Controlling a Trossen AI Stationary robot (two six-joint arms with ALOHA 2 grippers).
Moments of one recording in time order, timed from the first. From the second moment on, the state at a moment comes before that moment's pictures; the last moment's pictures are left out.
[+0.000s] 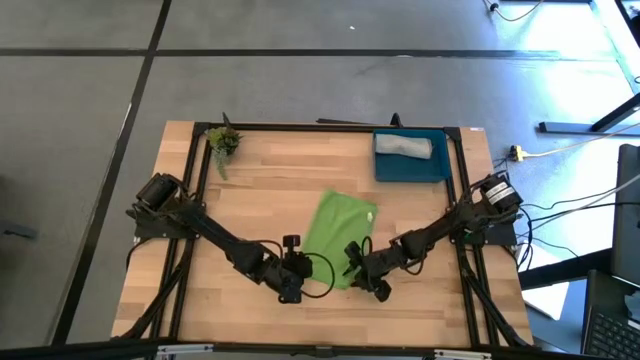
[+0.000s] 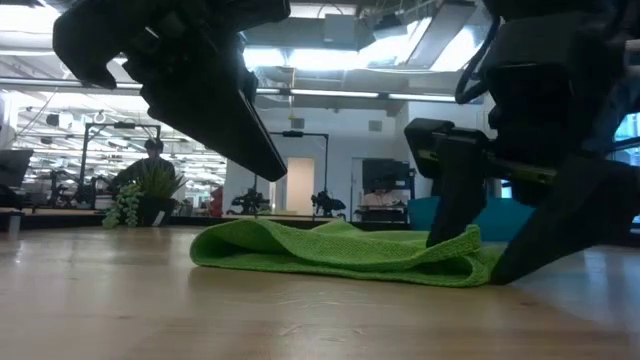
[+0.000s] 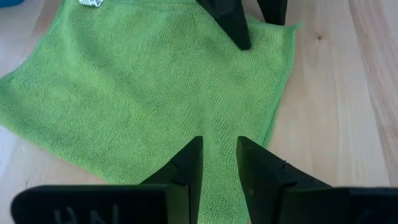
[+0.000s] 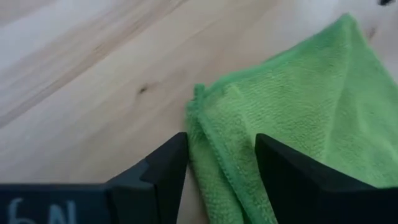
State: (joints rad) left arm -0.52 1.82 1.10 -0.24 -0.52 -0.39; right arm 0.44 1.84 0.72 0.35 0.04 -0.37
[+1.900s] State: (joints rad) left arm -0.52 1.82 1.10 -0.25 -0.52 -0.36; right arm 0.11 1.67 0.72 0.19 0.71 0.01
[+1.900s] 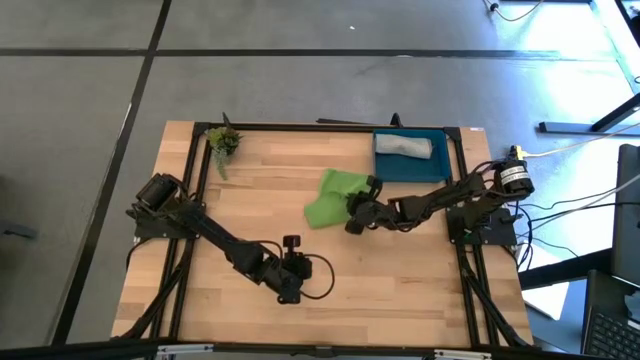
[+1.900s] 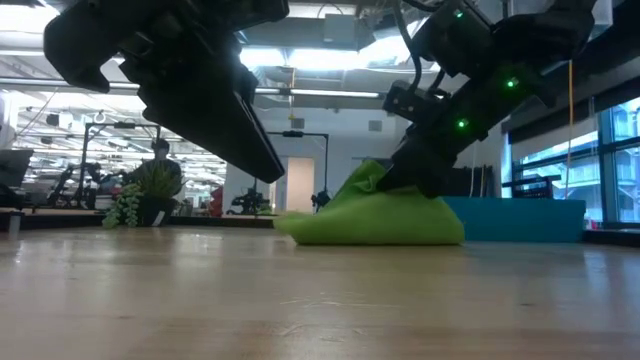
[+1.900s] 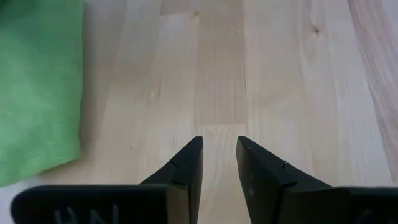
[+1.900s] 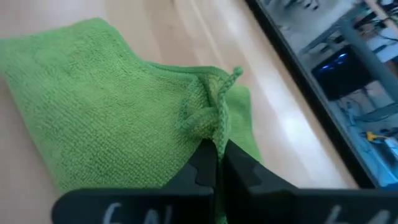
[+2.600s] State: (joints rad) left arm -0.48 1.82 1.10 -0.24 -0.52 -0.36; right arm 0.03 1.56 0.72 -0.08 0.81 0.15
